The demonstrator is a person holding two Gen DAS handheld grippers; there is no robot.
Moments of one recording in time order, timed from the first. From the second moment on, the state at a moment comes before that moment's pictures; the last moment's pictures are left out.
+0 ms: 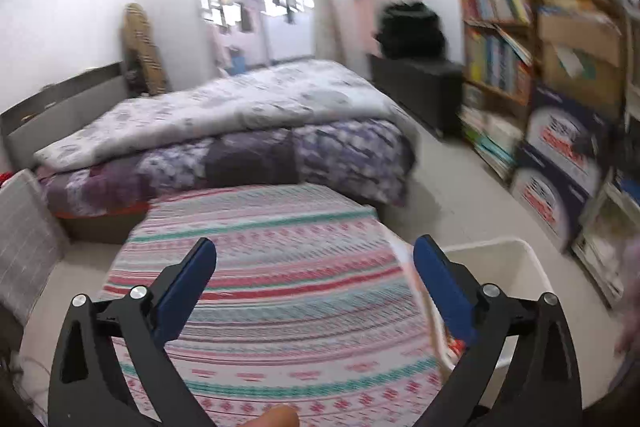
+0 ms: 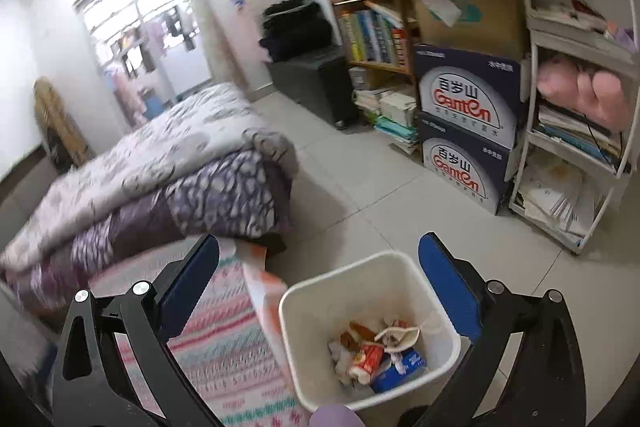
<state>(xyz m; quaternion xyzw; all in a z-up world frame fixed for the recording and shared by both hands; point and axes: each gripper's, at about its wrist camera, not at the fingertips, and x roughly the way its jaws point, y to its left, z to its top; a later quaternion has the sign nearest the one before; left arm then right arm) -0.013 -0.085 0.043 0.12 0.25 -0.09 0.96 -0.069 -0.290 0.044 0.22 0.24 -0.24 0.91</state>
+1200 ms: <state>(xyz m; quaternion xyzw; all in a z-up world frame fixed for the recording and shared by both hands) -0.005 -0.014 0.008 0.06 0.29 -0.03 0.95 -0.071 -0.200 -0.017 0.12 0.24 -0.23 0.94</state>
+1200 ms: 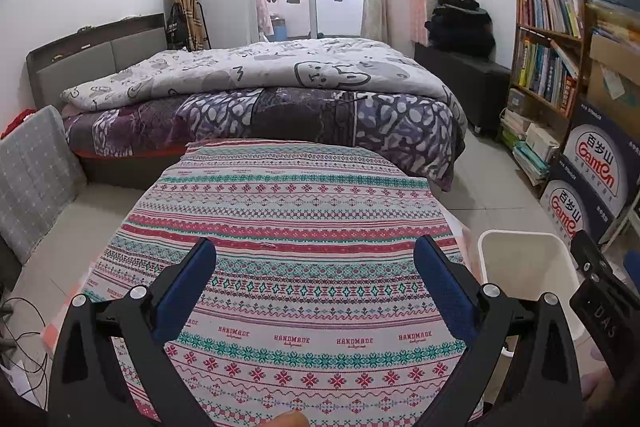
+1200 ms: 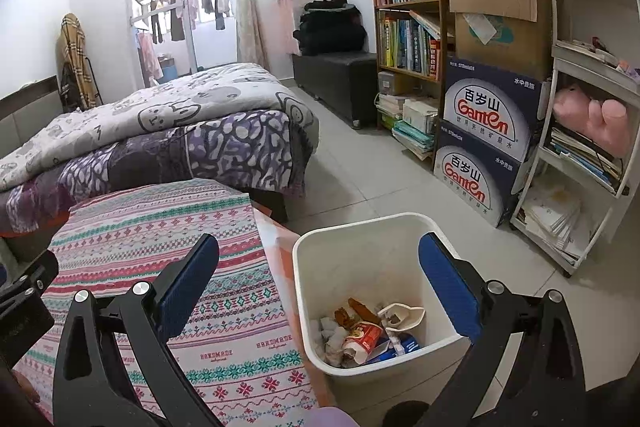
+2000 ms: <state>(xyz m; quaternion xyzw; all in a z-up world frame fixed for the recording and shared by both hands) -0.004 -0.019 0.002 0.07 0.29 -0.04 0.95 -0.062 -0.190 -0.027 0.12 0.28 -0.20 0.93</state>
